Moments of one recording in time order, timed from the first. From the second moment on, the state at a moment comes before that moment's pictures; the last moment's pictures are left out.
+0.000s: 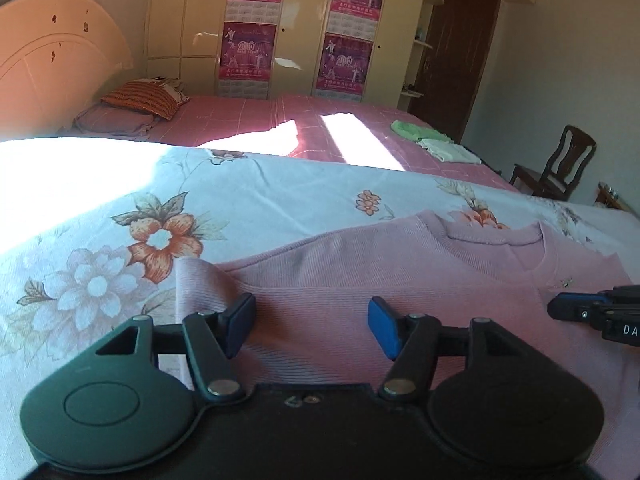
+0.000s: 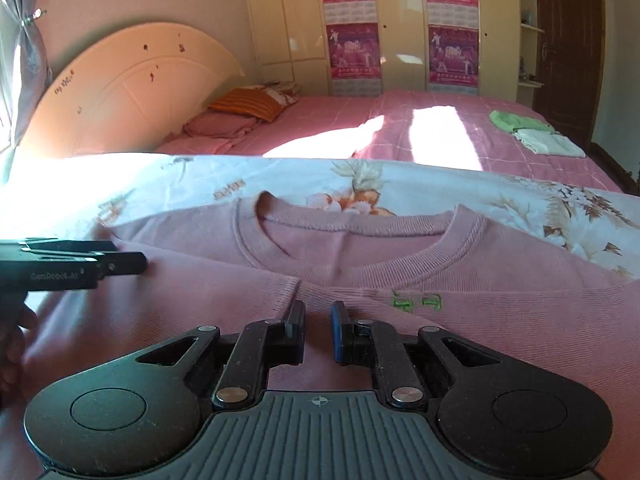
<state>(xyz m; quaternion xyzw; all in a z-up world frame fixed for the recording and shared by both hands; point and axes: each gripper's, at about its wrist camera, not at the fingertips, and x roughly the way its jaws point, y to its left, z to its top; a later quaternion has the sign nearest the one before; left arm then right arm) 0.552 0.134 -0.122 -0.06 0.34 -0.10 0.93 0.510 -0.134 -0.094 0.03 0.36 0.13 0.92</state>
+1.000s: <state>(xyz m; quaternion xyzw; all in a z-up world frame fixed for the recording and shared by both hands) 0.431 0.083 -0.115 0.01 0.35 -0.03 0.94 0.408 -0.207 -0.080 0.03 0.36 0.08 0.93</state>
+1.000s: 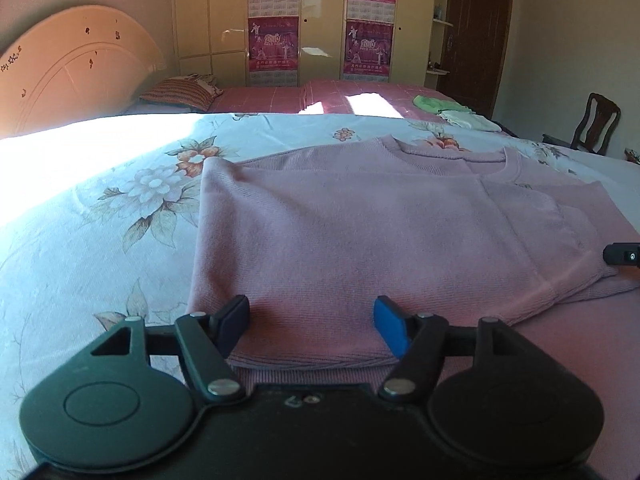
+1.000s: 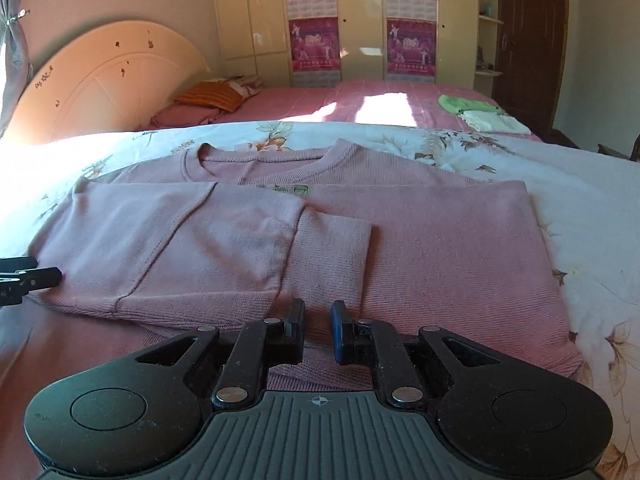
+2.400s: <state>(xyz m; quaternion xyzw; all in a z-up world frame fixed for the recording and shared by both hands) 0.168 0.204 -0.134 -0.36 0.41 -0.17 0.82 0.097 -0.376 -0.085 0.41 0.42 0.09 0.81</state>
